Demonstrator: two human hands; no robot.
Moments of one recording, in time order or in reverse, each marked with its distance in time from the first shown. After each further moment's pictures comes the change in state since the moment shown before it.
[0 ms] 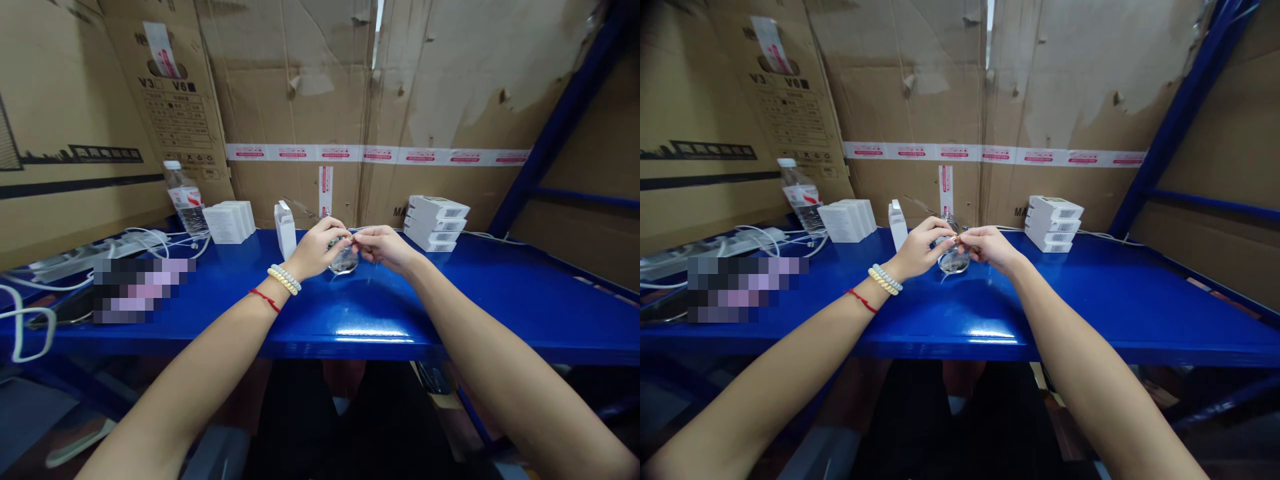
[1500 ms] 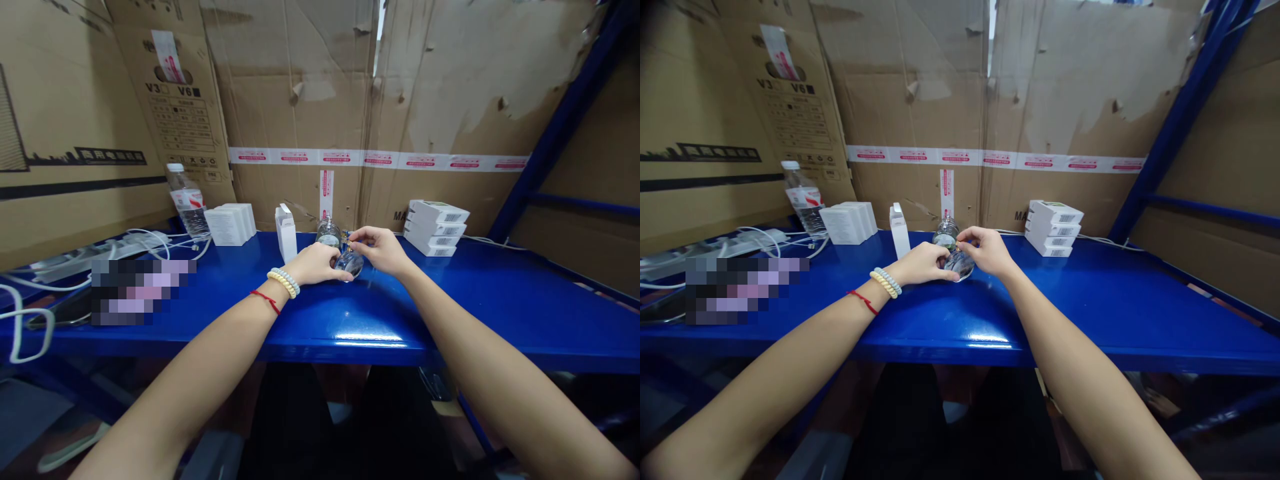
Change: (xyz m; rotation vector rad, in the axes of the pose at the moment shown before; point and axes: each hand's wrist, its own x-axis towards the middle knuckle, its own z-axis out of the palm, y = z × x) left_hand -0.004 -0.007 0.001 0.171 -0.548 -0.303; right_hand 0.008 0.014 0.001 -0.567 0.231 -0.399
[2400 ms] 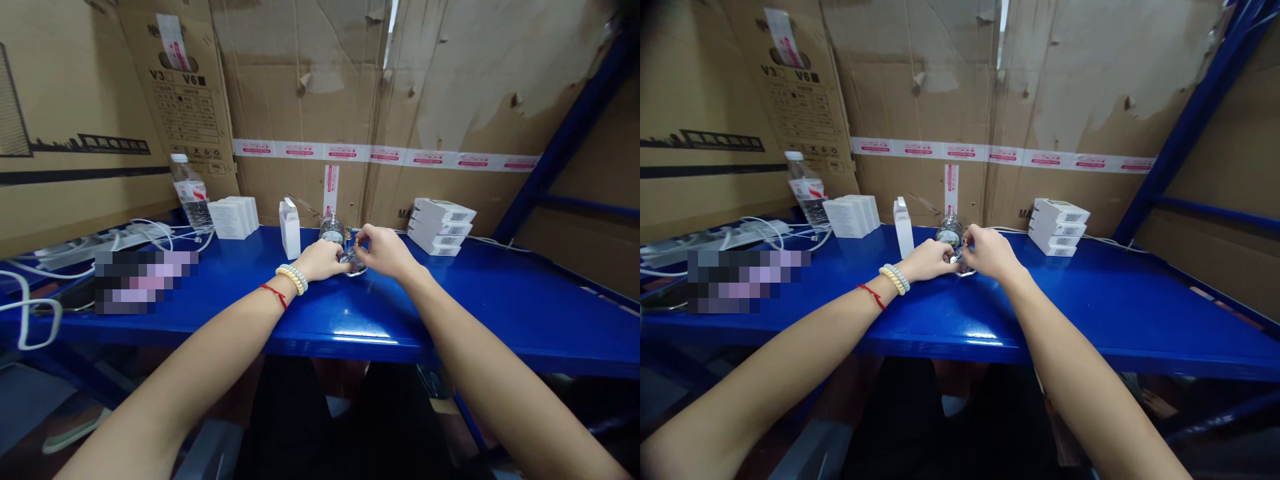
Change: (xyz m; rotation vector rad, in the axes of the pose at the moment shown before) left_hand 0.002 0.004 0.012 -0.019 0.029 -0.175; right_hand -0.009 -0.026 0.002 -0.715 -0.064 -0.059
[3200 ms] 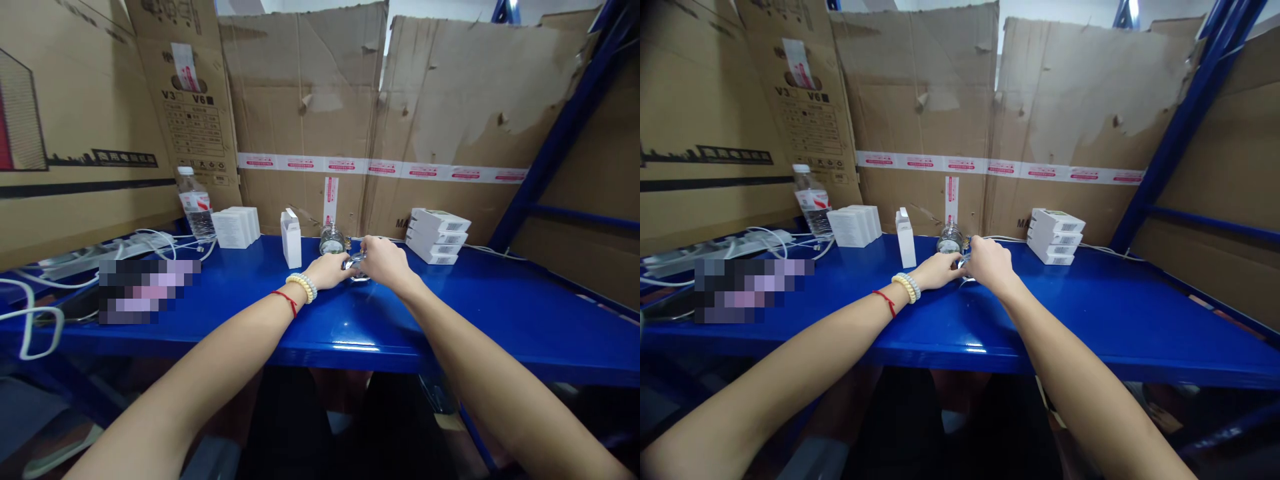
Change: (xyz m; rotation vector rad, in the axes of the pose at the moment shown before) left_hand 0.011 -0.001 0.015 0.021 -0.066 -0.010; right_hand 0.005 -0.019 -0.007 -0.229 -0.180 0.326
